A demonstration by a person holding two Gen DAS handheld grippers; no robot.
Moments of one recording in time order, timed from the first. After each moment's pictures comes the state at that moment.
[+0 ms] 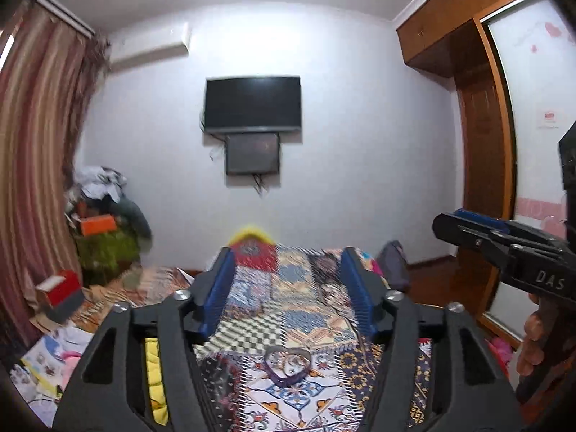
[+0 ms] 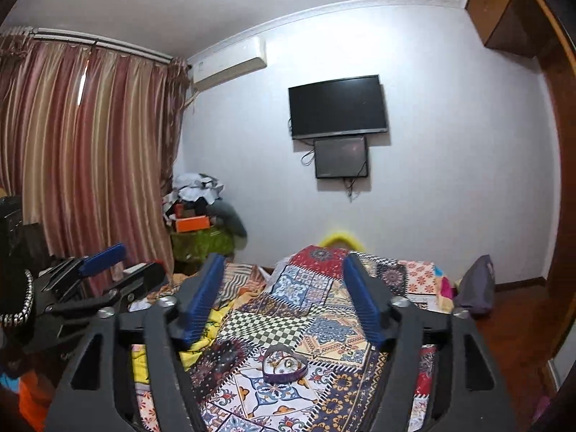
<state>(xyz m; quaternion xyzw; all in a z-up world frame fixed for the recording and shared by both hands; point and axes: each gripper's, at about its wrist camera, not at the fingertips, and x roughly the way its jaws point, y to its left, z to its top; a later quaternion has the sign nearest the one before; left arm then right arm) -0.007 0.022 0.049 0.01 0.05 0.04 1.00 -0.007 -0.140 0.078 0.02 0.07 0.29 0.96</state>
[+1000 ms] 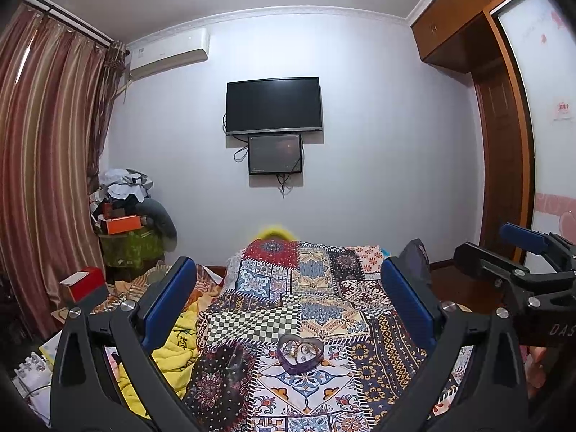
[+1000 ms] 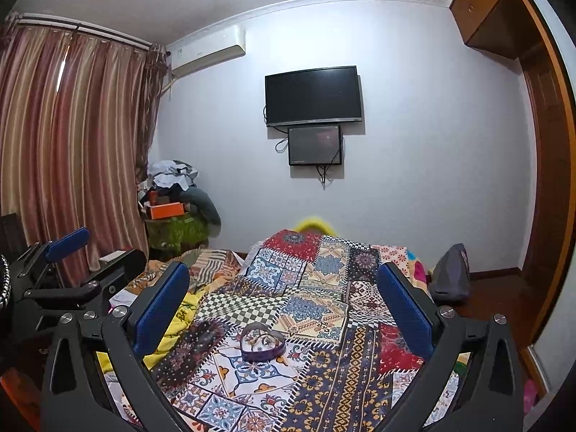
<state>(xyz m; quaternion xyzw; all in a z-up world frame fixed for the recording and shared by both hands) -0.029 0.003 0.033 0.01 0.06 0.08 0.99 -0.025 -0.149 0.059 0.00 0.09 0.23 0.97</state>
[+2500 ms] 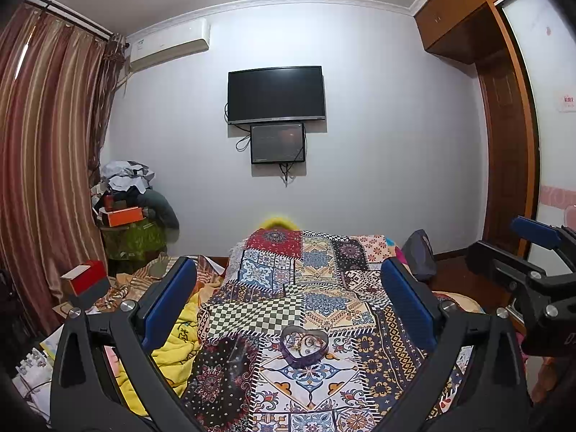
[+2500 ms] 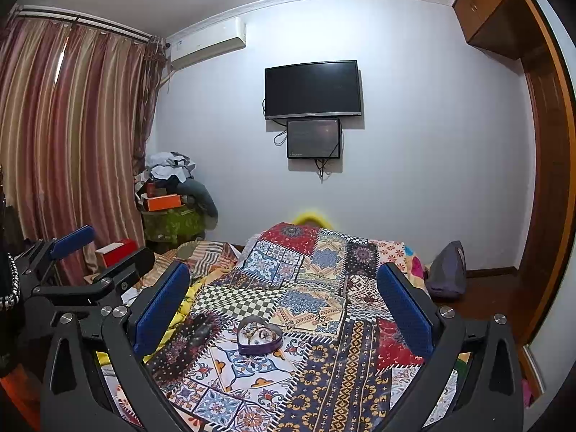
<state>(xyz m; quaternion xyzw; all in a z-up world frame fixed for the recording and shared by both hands) -0.015 0.009 0.023 0.01 0.08 0.09 0.99 -0.022 -0.145 0.063 -0.01 0.11 0.23 0.97</state>
